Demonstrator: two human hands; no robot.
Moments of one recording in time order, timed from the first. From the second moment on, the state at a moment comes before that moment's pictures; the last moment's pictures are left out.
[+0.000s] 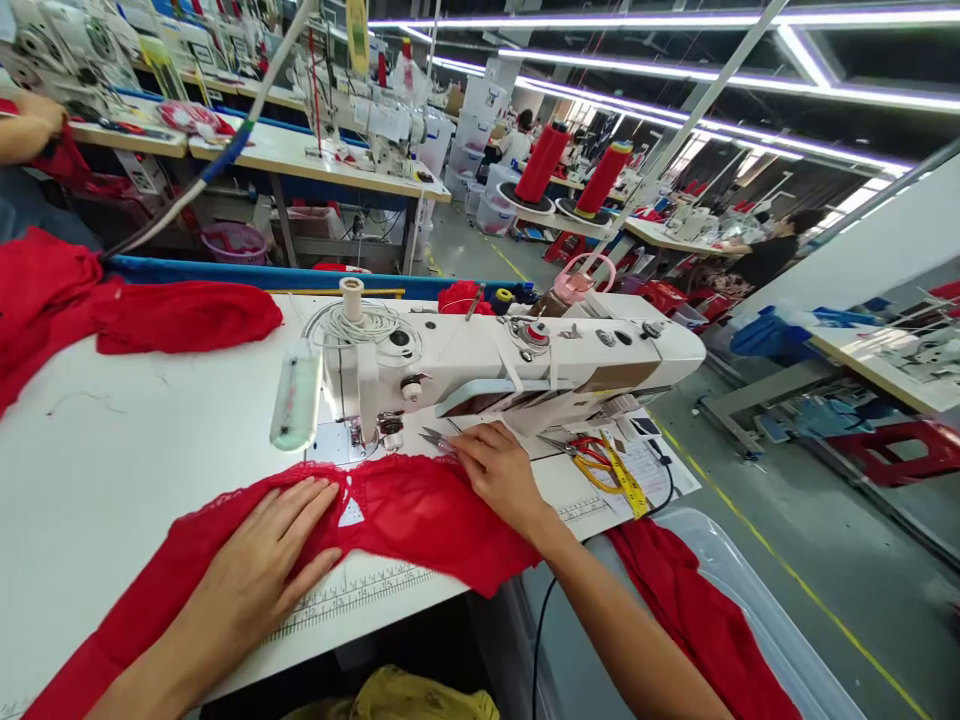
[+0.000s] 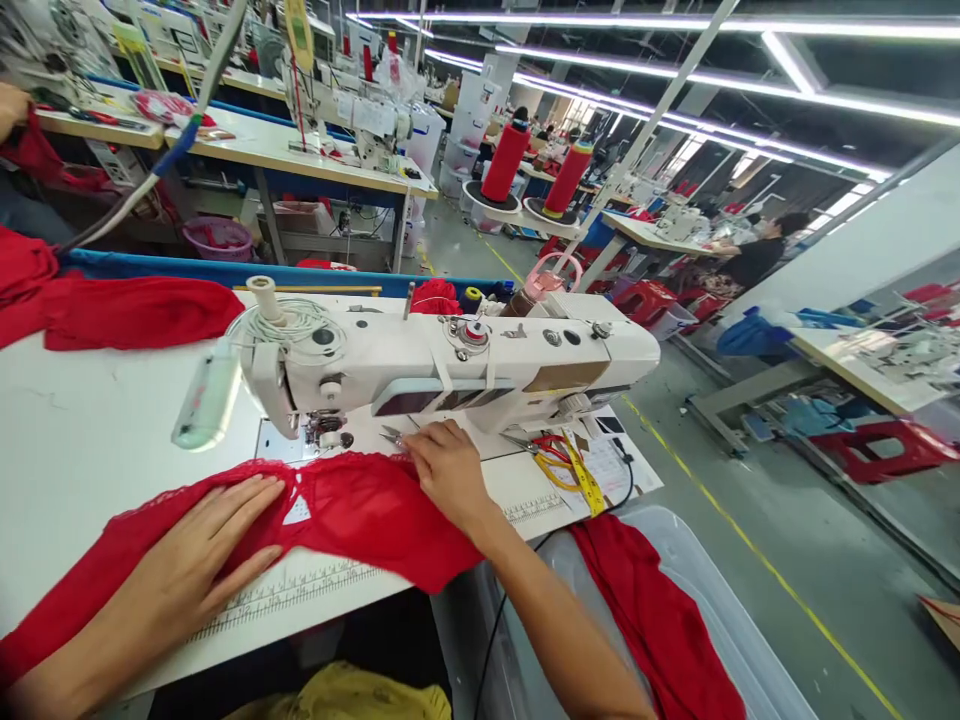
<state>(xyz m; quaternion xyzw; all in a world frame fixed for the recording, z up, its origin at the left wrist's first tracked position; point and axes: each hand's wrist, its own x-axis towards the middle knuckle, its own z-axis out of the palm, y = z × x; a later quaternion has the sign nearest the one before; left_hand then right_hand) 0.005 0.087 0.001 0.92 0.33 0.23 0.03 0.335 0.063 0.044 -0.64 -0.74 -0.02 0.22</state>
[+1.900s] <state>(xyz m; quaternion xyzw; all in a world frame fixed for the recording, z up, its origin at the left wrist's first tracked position) 0.003 -0.008 0.060 0.51 0.65 0.35 0.44 0.194 -0.016 0.035 -0.38 -0.86 -0.15 0.31</state>
